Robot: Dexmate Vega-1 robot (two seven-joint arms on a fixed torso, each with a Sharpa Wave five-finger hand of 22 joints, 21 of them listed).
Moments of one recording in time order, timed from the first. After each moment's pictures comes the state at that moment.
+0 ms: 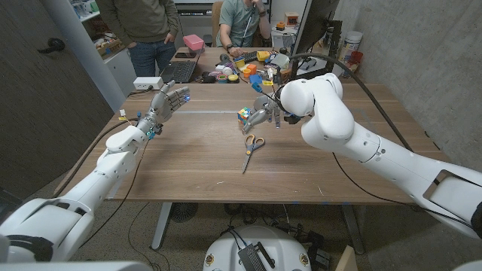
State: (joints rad) left arm 0.67 0.60 0.30 -0.95 -0.75 -0.40 -0.56; left_hand 0.14 -0.04 0.30 -0.08 0.54 0.31 0.05 0.20 0.18 0.29 -0.04 0.20 0.18 0.23 -0.04 0.19 0.18 0.19 -0.04 0.19 0.18; right arm -0.40 -0.58 -0.97 -2.28 -1.06 -0.80 1.21; right_hand 0.44 -0.11 0.17 -0.10 0.63 0.33 -0.10 0.21 0.18 0.39 0.17 0.21 0.19 0.49 0.20 0.18 0.17 0.76 0.22 0.22 0.18
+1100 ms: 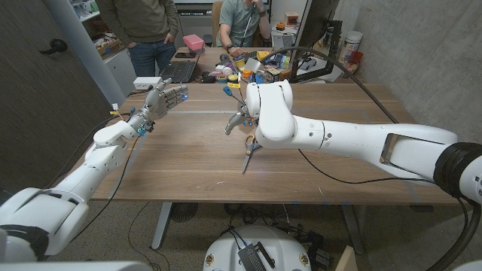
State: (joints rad) left arm 0.60 0.64 0.31 -0.87 -0.77 -0.39 -0.68; left_hand 0.14 -0.04 0.30 -0.09 0.54 0.33 0.05 0.20 0.18 0.29 -0.05 0.20 0.18 0.24 -0.04 0.19 0.18 0.18 -0.04 0.19 0.18; right arm -0.07 -0.42 -1.40 -2.05 -1.07 -1.29 1.23; right_hand 0.47 -0.10 0.17 -0.10 0.63 0.29 -0.07 0.19 0.18 0.42 0.19 0.22 0.19 0.49 0.21 0.18 0.17 0.79 0.22 0.21 0.18
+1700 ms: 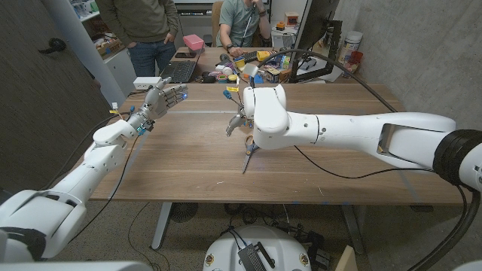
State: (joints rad) left arm 0.62 0.65 0.30 -0.90 -0.77 -0.38 -0.66; left_hand 0.14 -0.04 0.29 -0.09 0.54 0.33 0.05 0.20 0.18 0.30 -0.05 0.20 0.18 0.24 -0.04 0.19 0.18 0.18 -0.04 0.19 0.18; right arm 0.05 -0.39 -1.51 -1.99 -0.69 -1.37 0.92; right_hand 0.50 -0.07 0.16 -0.11 0.62 0.32 -0.04 0.20 0.18 0.41 0.21 0.22 0.19 0.49 0.22 0.18 0.17 0.77 0.23 0.20 0.18
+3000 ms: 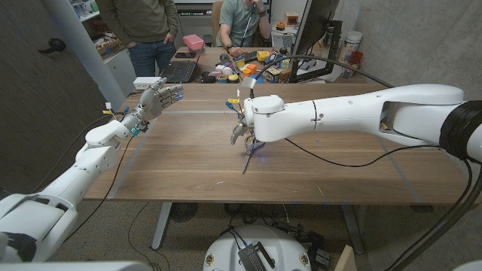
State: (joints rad) left arm 0.65 0.69 0.29 -0.94 -0.76 -0.39 -0.64; left_hand 0.14 -0.04 0.28 -0.09 0.54 0.33 0.04 0.20 0.18 0.30 -0.05 0.20 0.18 0.24 -0.04 0.19 0.18 0.18 -0.03 0.19 0.18; right arm 0.21 -0.39 -1.65 -1.91 0.04 -1.33 0.33; right_hand 0.53 -0.05 0.14 -0.11 0.60 0.33 -0.05 0.21 0.18 0.42 0.17 0.22 0.19 0.51 0.22 0.18 0.18 0.78 0.22 0.20 0.18
